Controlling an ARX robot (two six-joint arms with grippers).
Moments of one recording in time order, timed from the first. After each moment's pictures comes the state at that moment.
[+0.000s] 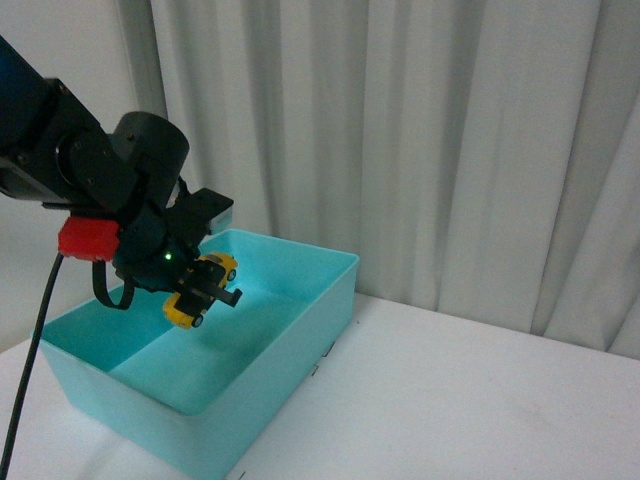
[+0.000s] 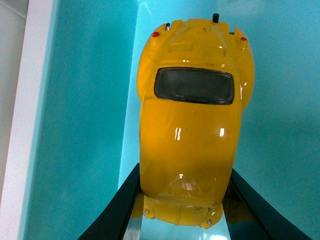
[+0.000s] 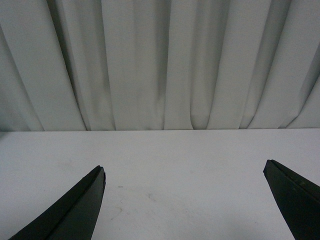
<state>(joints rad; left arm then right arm) 0.23 1.91 1.08 -0.03 -0.15 0.31 0.00 0.00 0.01 0.00 0.00 -0.01</state>
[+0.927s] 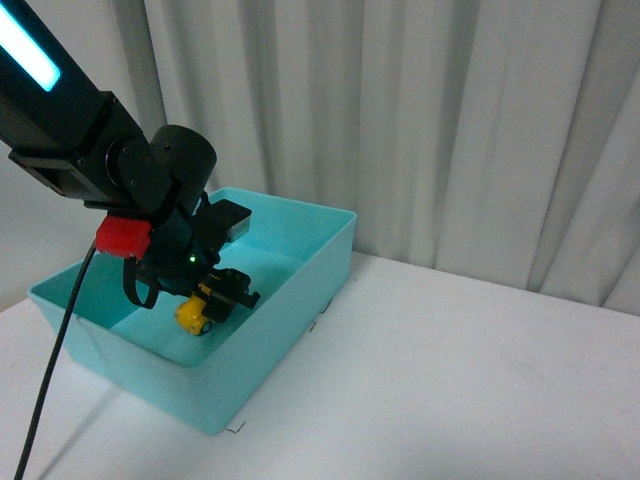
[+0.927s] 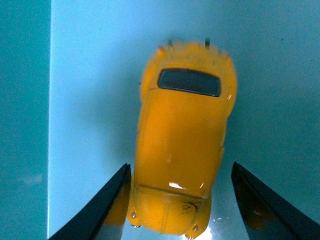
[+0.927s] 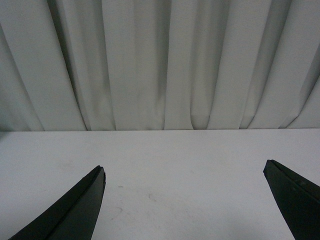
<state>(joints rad) 0.20 2.09 1.15 -0.08 -0.12 0.27 0.00 0.00 0.01 0.00 0.00 -0.01</state>
